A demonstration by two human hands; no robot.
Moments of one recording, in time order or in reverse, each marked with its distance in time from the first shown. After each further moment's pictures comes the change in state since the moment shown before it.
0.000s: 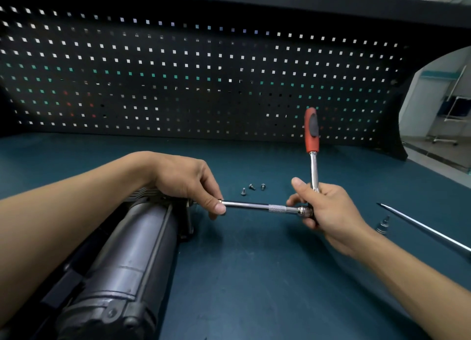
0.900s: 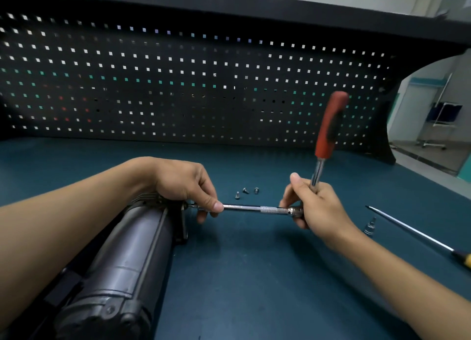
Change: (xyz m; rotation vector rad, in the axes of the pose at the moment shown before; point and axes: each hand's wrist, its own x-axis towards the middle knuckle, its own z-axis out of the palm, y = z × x) left_hand 0.008 -0.003 0.001 -0.164 -0.009 0.008; right_hand 0.004 -0.005 0.000 -0.103 -0.032 -0.179
